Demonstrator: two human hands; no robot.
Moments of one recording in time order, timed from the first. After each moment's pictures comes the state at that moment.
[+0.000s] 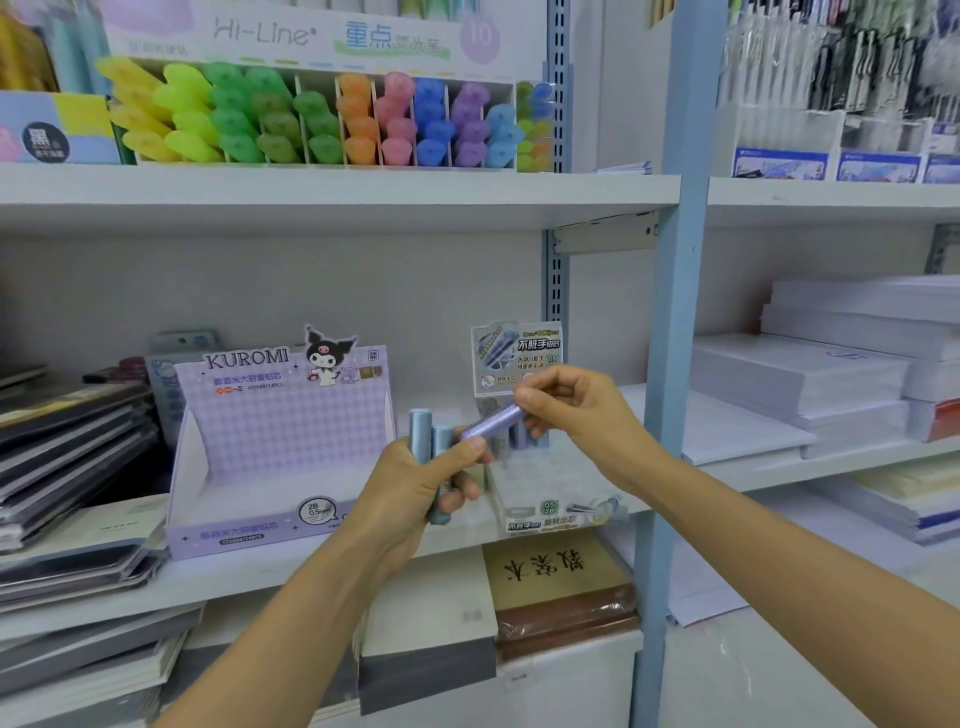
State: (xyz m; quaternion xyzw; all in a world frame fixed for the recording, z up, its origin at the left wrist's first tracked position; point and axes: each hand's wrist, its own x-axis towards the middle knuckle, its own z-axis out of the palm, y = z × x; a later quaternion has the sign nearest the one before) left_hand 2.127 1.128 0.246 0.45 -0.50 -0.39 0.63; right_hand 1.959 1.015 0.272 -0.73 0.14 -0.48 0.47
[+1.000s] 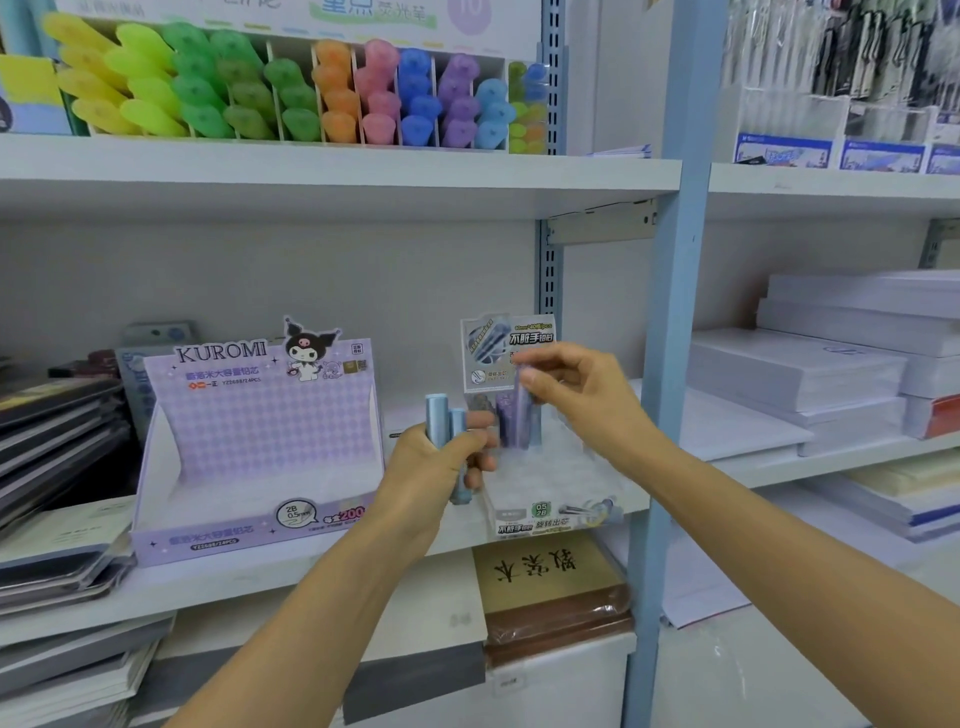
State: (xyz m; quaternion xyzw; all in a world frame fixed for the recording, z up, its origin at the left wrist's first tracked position) left_hand 2.107 1.102 0.249 0.47 -0.46 -0.37 0.66; right_hand 1.958 1.000 0.279 -0.76 0.18 -0.52 0.35
